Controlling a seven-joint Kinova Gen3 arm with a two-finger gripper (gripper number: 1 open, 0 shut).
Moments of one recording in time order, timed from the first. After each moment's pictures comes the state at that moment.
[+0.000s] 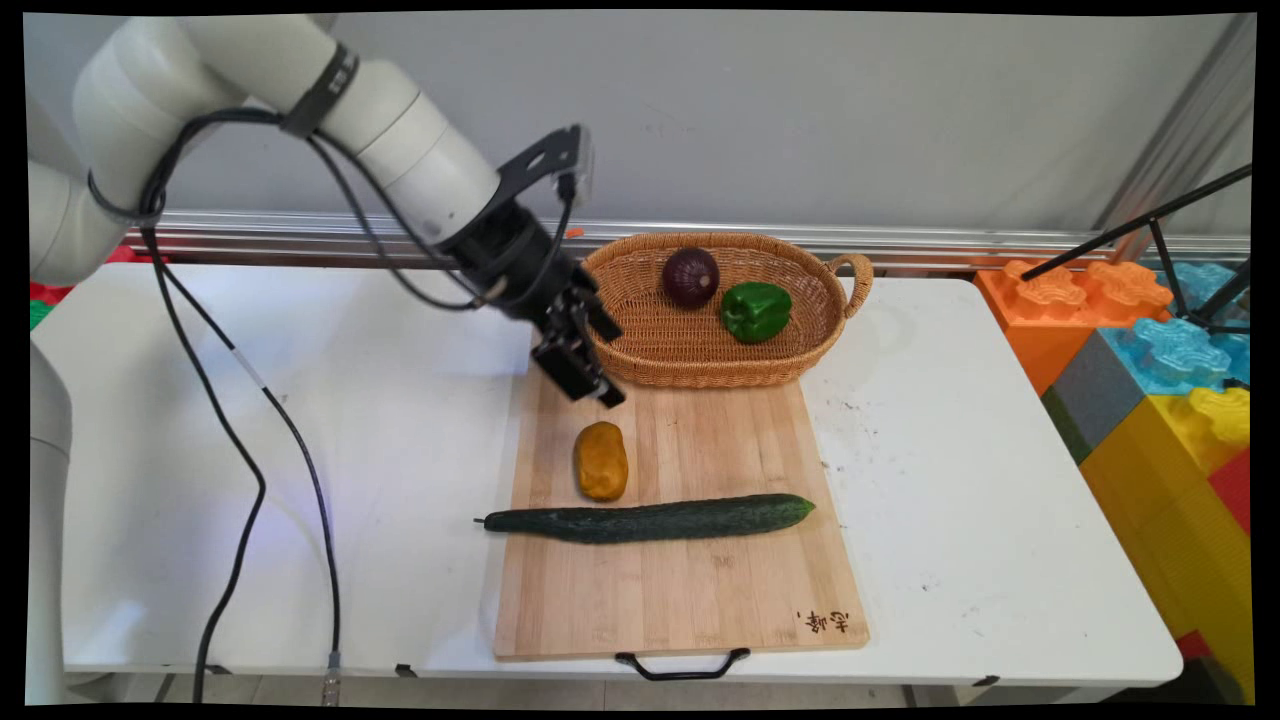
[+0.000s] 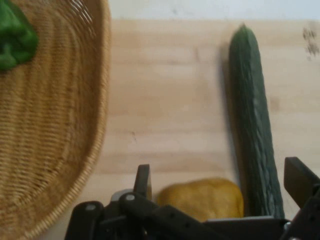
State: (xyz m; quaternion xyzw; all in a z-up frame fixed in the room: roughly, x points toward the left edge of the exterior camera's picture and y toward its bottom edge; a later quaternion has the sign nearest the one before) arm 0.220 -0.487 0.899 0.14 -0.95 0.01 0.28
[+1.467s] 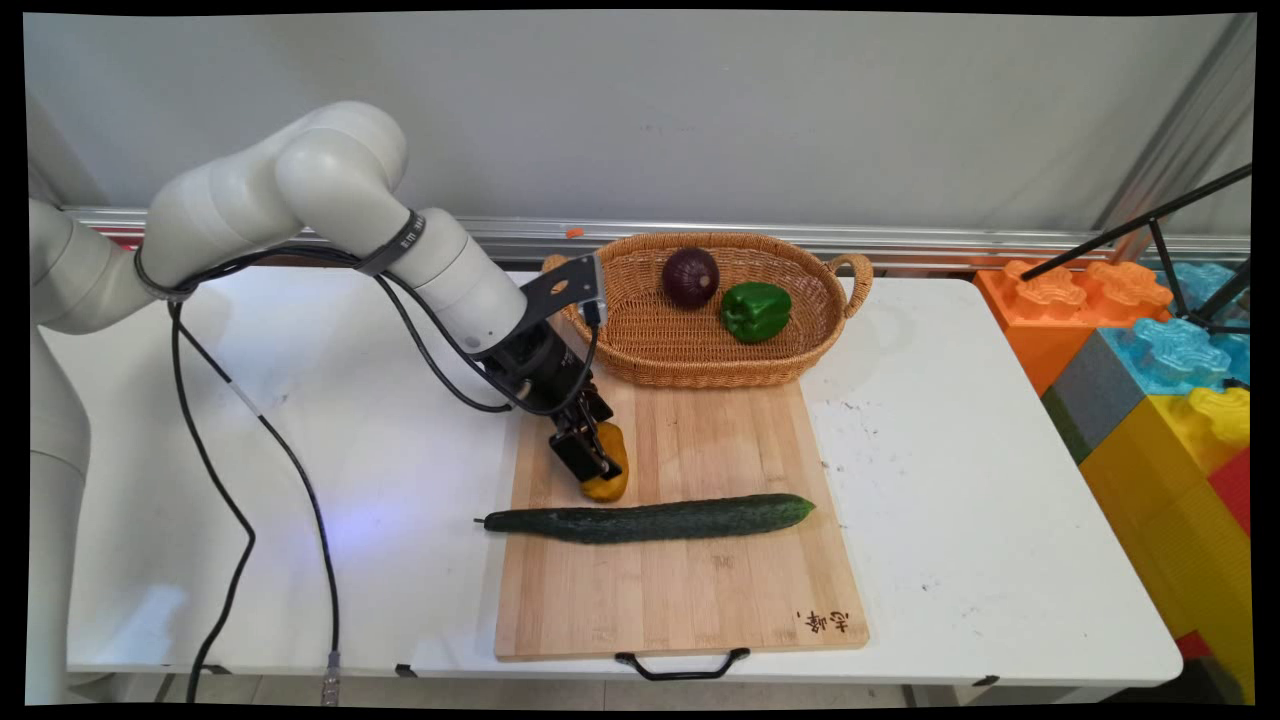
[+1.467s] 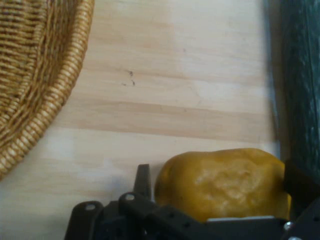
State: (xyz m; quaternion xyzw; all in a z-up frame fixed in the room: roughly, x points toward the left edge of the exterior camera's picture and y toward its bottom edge) arm 0.211 -0.490 0.786 0.19 -0.95 -0.01 0.25
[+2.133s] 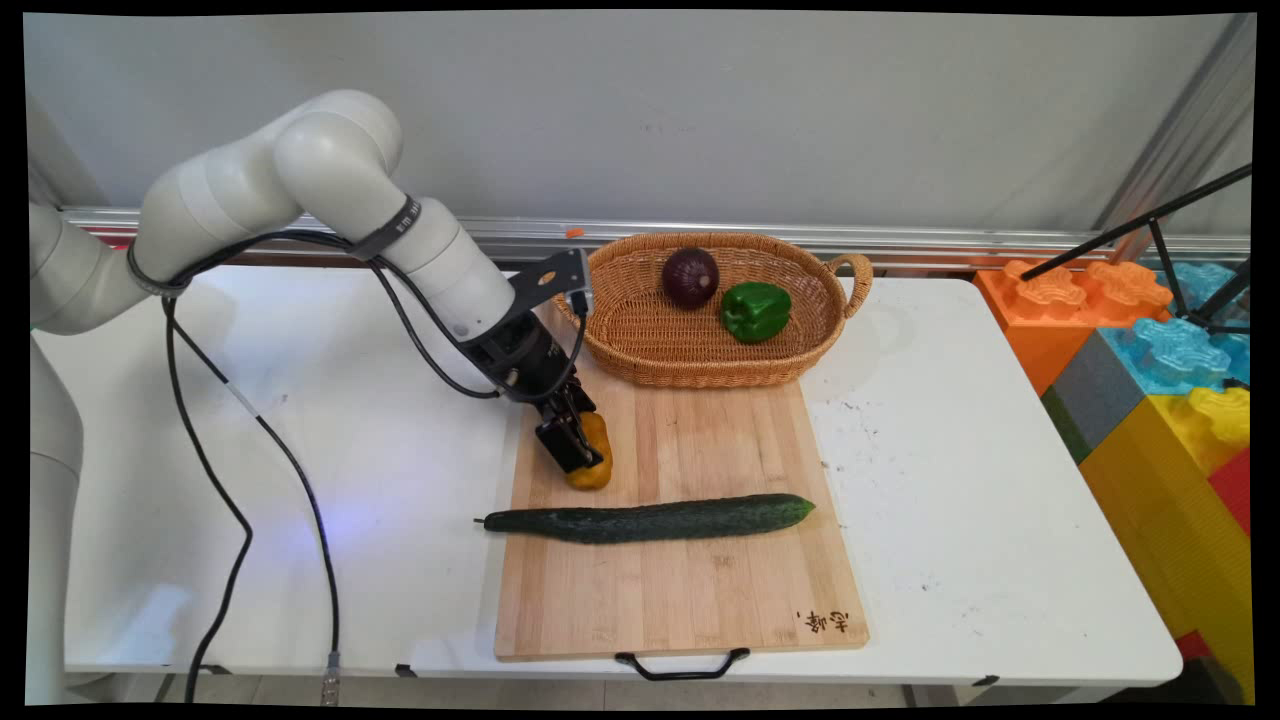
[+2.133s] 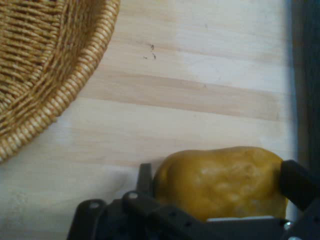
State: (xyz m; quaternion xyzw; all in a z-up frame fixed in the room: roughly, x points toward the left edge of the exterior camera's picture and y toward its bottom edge) arm 0.226 -0.500 0.787 0.21 -0.95 -0.02 0.23
